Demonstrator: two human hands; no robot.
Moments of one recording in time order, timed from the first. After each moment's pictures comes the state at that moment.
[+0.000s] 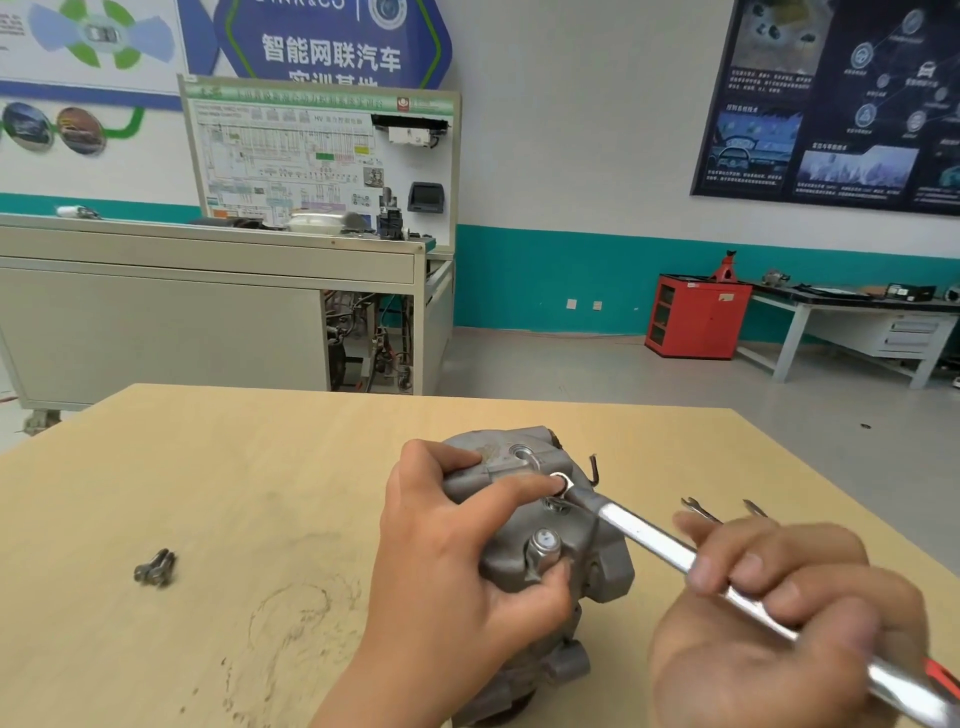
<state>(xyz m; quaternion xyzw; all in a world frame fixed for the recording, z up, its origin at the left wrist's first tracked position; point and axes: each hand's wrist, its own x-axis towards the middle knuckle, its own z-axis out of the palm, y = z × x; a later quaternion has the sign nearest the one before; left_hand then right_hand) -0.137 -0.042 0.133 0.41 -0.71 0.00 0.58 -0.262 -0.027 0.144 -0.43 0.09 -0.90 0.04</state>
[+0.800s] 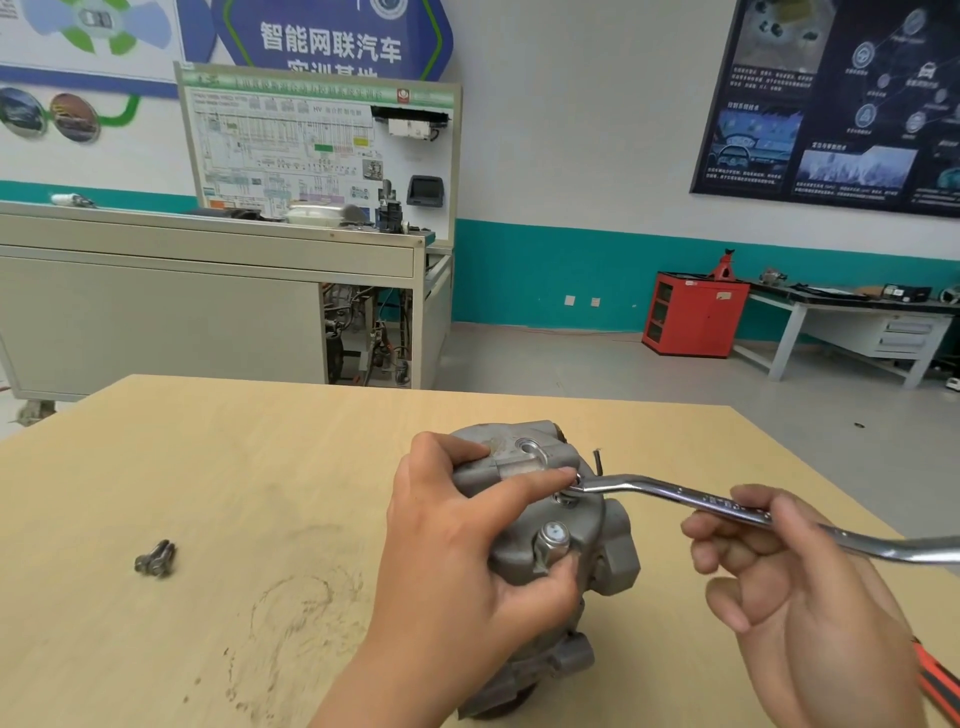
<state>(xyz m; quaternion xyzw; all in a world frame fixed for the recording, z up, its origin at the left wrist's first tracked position) -0.137 -0.037 0.136 0.43 -0.71 -0.02 0.56 -0.316 -0.019 0.146 -0.41 0.32 -0.75 0.41</state>
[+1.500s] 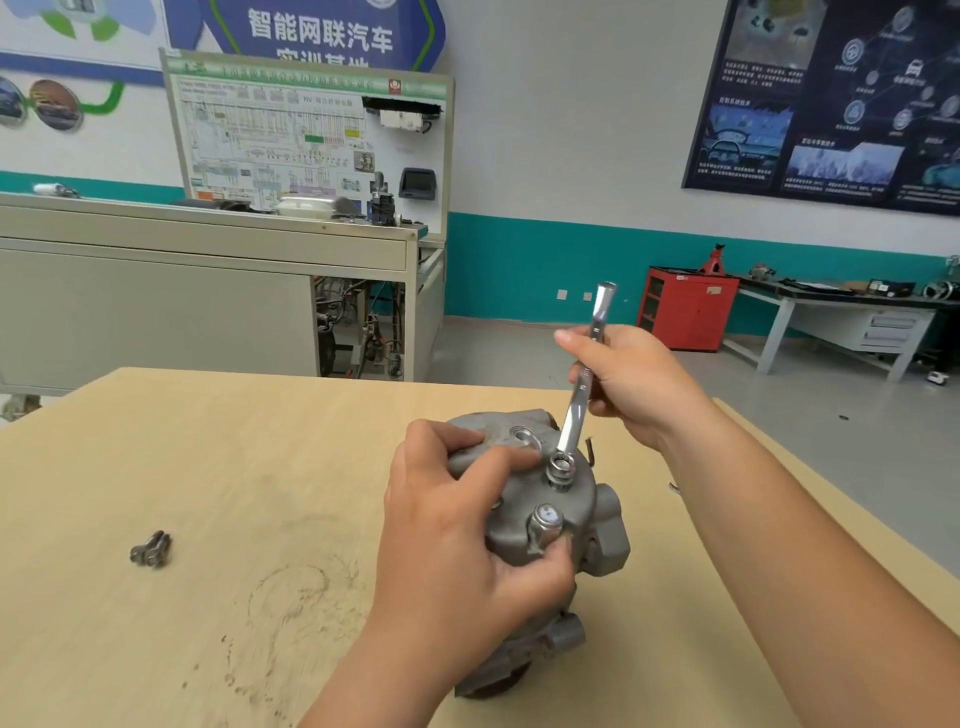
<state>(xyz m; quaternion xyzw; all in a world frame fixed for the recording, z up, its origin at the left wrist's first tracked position) -0.138 -0.038 0.133 0.44 -0.70 -0.02 0.57 -0.296 -0.145 0.206 -0.60 0.51 -0.50 0.36</state>
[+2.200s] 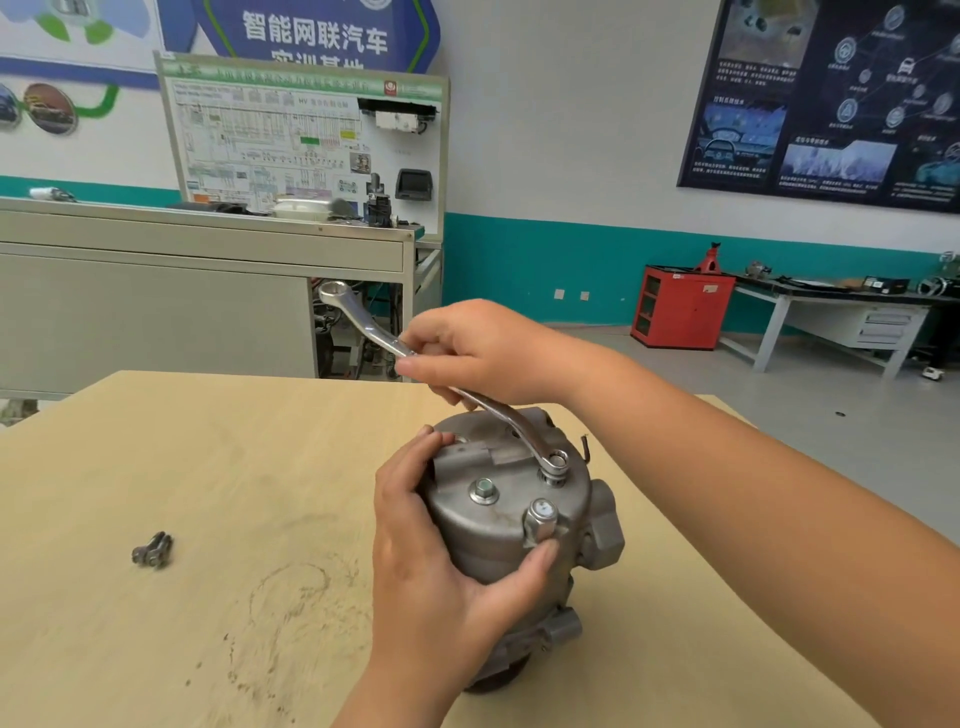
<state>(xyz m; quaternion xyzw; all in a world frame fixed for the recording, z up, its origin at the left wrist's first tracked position) -0.139 -0.041 0.103 0.37 -0.62 -0.10 0.68 -0.215 -0.124 0.248 -0.93 0.31 -0.18 0.09</state>
